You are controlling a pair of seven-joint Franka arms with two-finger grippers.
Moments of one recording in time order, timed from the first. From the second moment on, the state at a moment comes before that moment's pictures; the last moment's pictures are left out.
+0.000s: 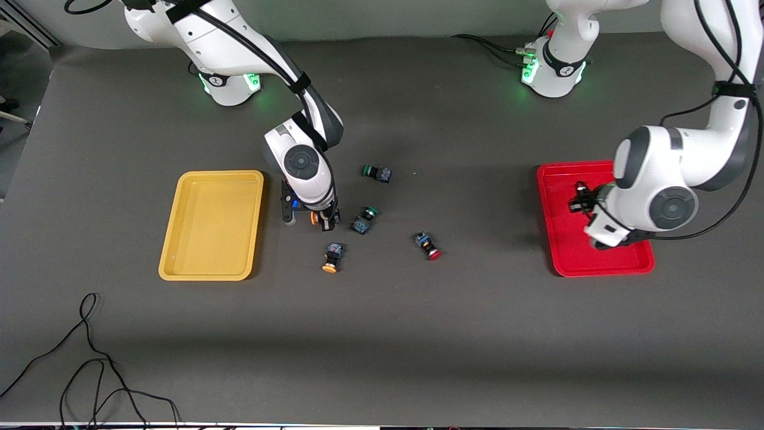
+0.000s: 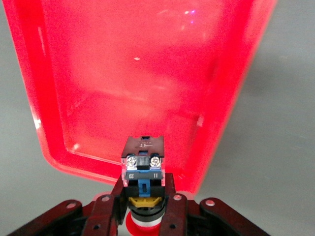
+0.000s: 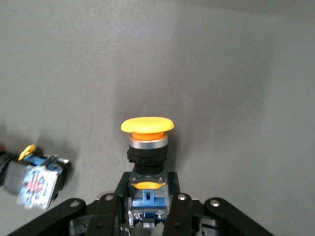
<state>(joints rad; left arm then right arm) 0.10 0.28 -0.15 -2.05 0.09 1.91 -0.34 0.70 0.50 -0.07 -1.96 0.06 2.38 2.06</state>
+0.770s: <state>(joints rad) 0.14 0.19 -0.16 -2.35 0.09 2.18 -0.31 0.70 0.08 -0.33 -1.81 0.05 1.72 1.17</state>
